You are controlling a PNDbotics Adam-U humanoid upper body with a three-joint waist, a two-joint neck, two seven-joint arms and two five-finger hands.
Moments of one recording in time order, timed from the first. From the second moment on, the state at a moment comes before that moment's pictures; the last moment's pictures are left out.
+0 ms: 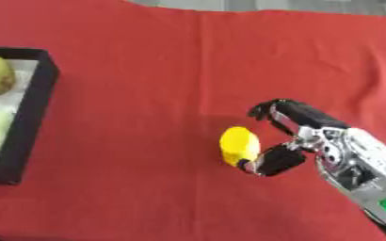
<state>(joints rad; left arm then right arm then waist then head) -0.08 1.08 -0.16 -1.99 -0.22 0.52 0.41 -0.53 -0.72 0.62 -1.98 0.52 0.74 0.51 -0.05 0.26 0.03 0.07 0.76</state>
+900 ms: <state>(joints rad) -0.08 1.08 -0.16 -1.99 -0.23 0.52 0.41 -0.53 -0.68 0.65 -1.89 0.58 0.74 0.51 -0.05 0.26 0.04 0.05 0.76</state>
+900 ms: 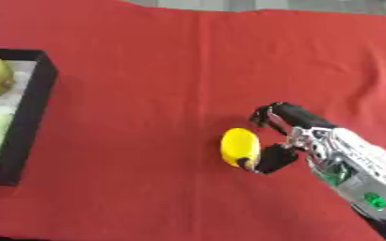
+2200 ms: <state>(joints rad) -0.06 1.08 -0.16 -1.99 -0.23 0.52 0.41 -0.59 -0.70 0.59 -1.98 0.58 0.79 0.45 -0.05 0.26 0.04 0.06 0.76</state>
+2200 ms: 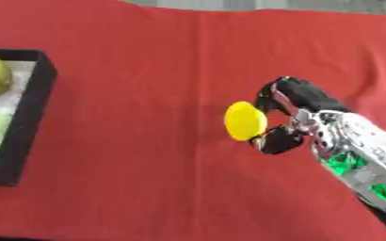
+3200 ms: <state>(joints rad) -0.24 1.09 -0.23 -1.99 -0.18 0.23 0.30 -0.68 -0.63 0.56 -1.98 0.18 0.89 0.09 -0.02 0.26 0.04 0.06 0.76</state>
